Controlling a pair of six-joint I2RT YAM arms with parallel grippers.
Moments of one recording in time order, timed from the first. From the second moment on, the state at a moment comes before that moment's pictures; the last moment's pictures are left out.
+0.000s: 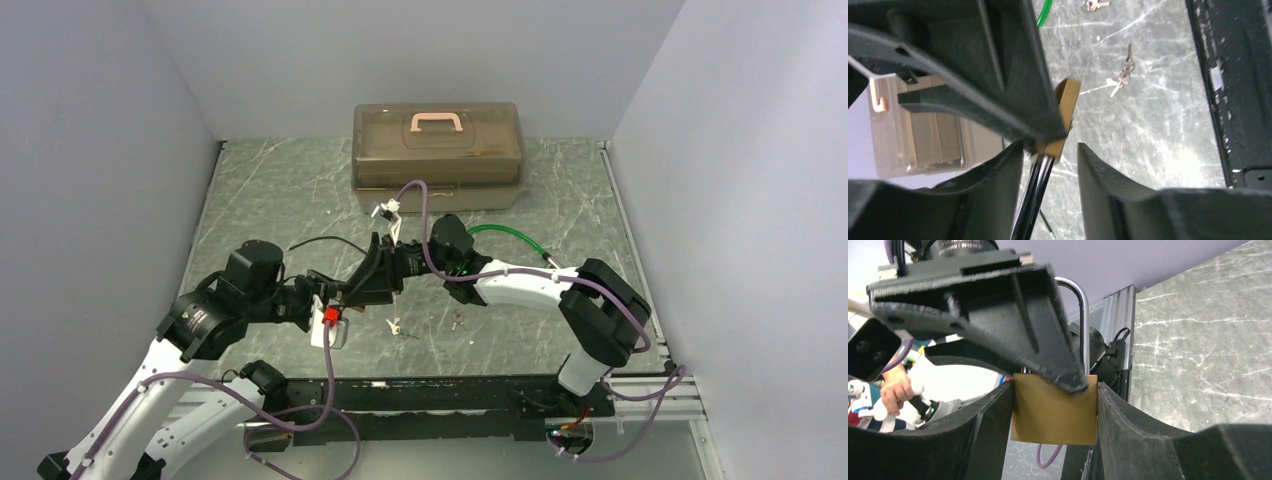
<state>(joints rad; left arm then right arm) -0.59 0.68 0.98 -0.97 0.56 1.17 0.92 1.64 0.92 0.87 -0.89 0.82</state>
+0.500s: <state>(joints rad) -0.59 0.60 1.04 -1.05 0.48 1.33 0.92 1.64 0.98 0.70 -0.94 0.74</state>
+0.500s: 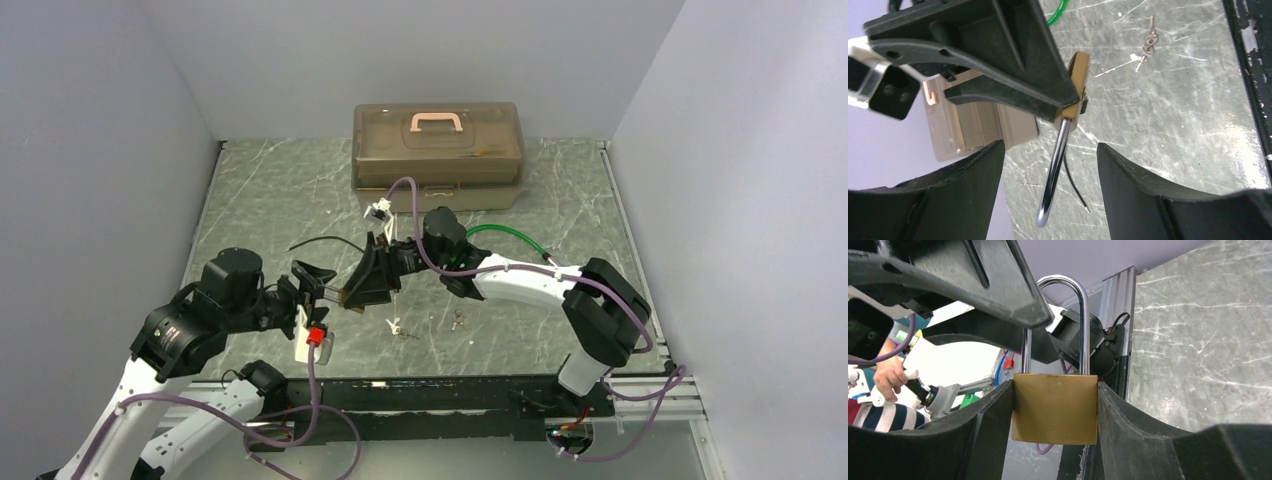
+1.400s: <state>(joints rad) -0.73 0.74 1.09 -1.14 0.41 1.34 0.94 1.64 1.06 0.49 -0.89 0.65</state>
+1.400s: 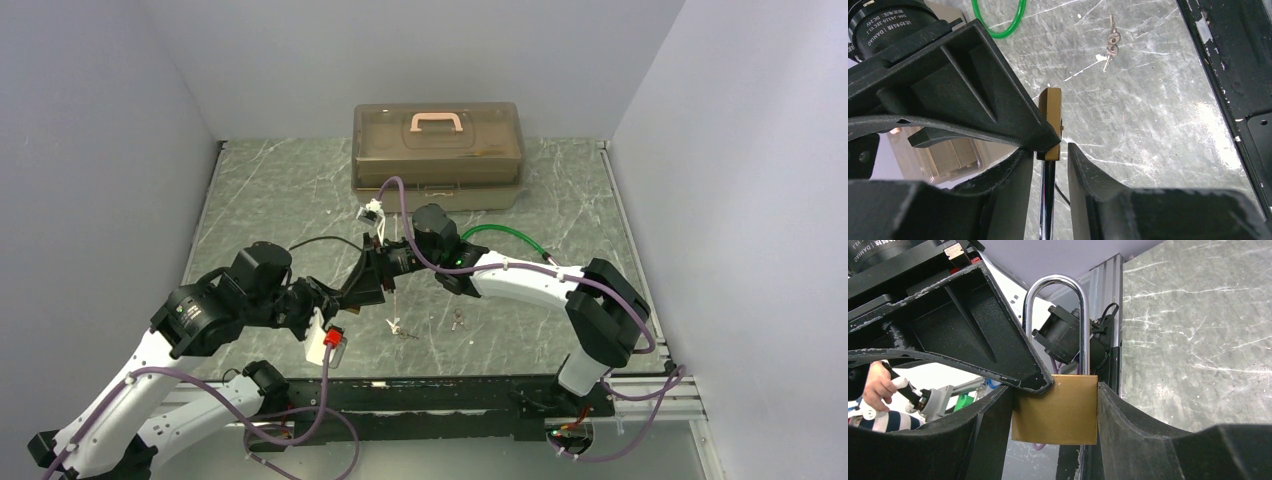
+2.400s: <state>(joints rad) -0.75 0.67 0.99 -1.01 0.37 1.21 0.93 1.61 1.04 0.47 -0.88 0.64</state>
